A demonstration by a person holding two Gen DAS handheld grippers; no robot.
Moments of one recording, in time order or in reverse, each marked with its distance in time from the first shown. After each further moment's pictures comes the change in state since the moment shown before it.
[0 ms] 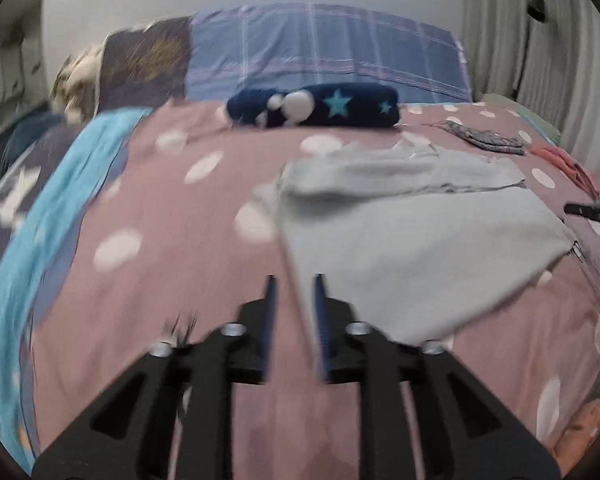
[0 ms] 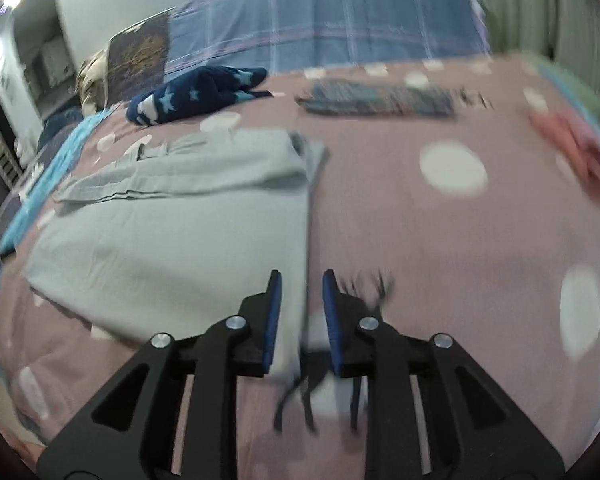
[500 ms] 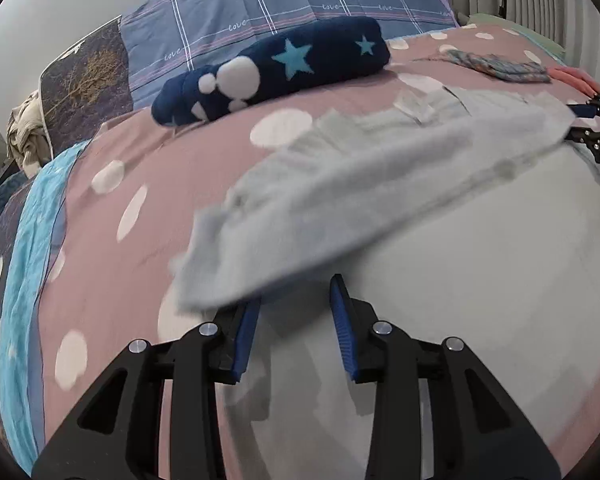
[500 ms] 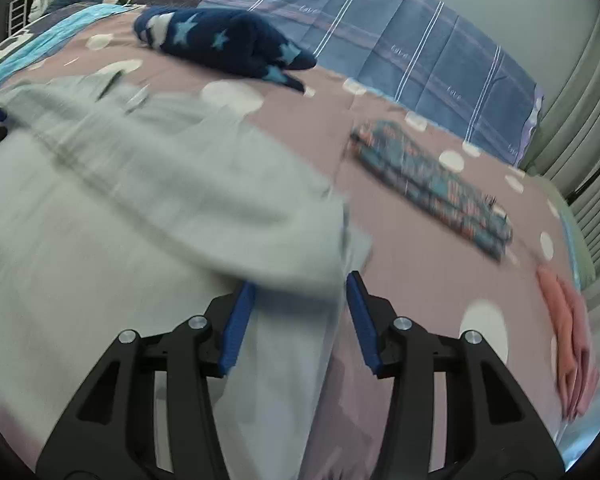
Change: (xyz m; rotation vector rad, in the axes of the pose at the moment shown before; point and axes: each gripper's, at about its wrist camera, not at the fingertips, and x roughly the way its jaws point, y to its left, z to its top) left arm 0.140 -0.036 0.066 0.219 0.153 0.046; right arm 0.110 0.054 0.072 -0.418 0.036 -0.224
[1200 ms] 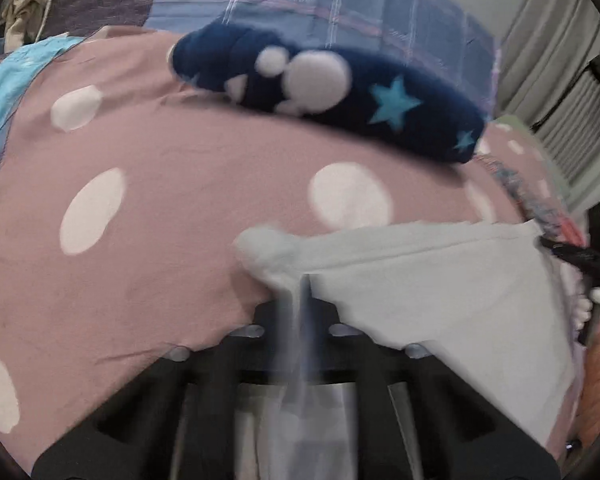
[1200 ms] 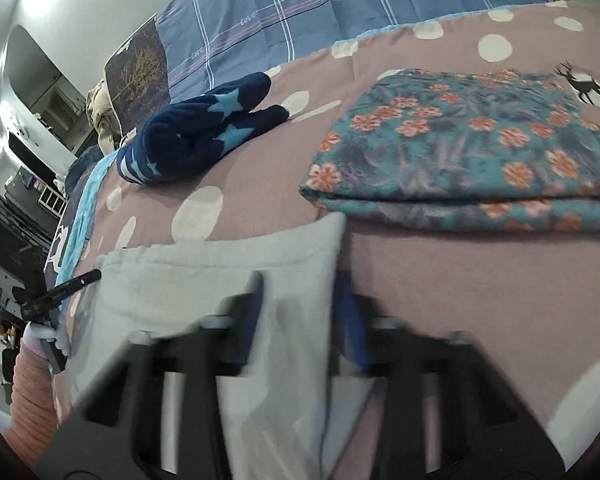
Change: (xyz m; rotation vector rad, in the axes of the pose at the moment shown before) left arm 0.060 0.093 0.055 -0.420 0.030 -0.279; right arm 0.090 -0.105 0.046 0.575 0.073 0.540
